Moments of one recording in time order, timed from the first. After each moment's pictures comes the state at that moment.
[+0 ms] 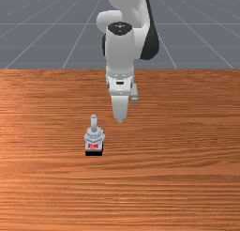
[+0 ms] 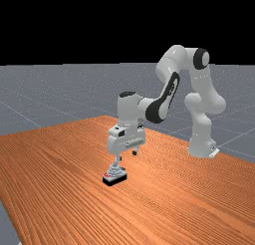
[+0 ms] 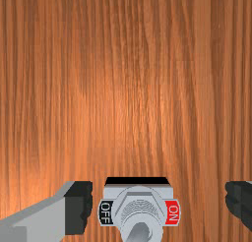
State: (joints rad) arm 0.00 0.39 0.00 -1.96 0.00 2.36 -0.79
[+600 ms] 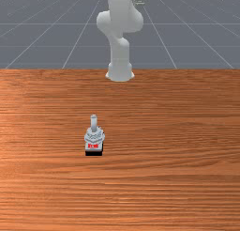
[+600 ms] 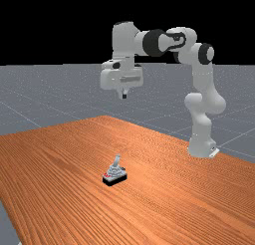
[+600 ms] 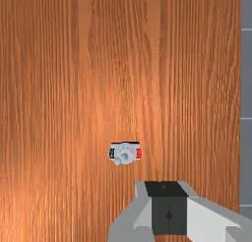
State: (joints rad) arm 0.00 0.25 0.00 -1.44 -0.01 1.69 -0.78
